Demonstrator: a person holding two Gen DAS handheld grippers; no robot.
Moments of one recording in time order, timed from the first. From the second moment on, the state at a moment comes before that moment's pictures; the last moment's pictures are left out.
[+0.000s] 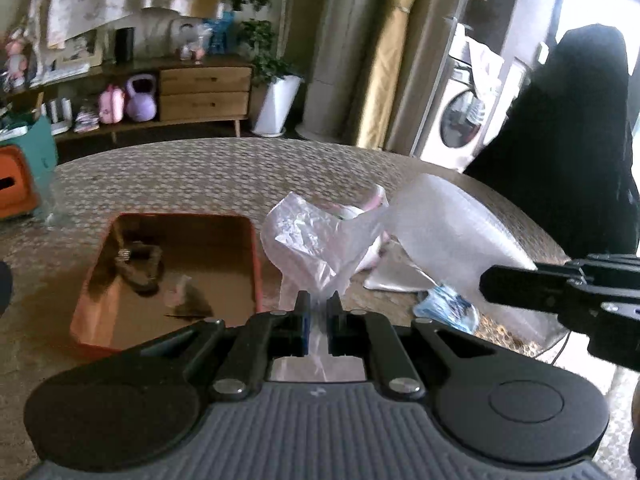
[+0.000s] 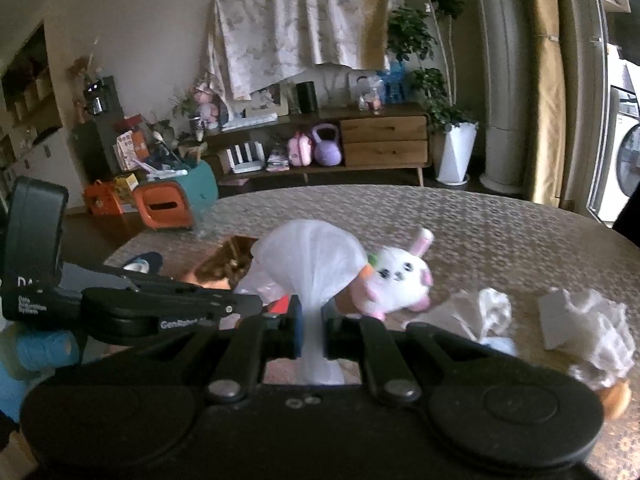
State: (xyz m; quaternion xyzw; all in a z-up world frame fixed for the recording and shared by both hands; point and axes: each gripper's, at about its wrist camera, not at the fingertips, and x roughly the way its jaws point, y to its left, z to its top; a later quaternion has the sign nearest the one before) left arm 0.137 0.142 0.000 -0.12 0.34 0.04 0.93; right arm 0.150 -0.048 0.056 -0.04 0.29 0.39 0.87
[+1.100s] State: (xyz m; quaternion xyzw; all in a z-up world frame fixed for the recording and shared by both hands) left arm 0.160 0.285 -0.055 -0.19 0.39 0.13 0.89; right arm 0.229 0.134 0.000 0.00 0.39 0.35 0.85
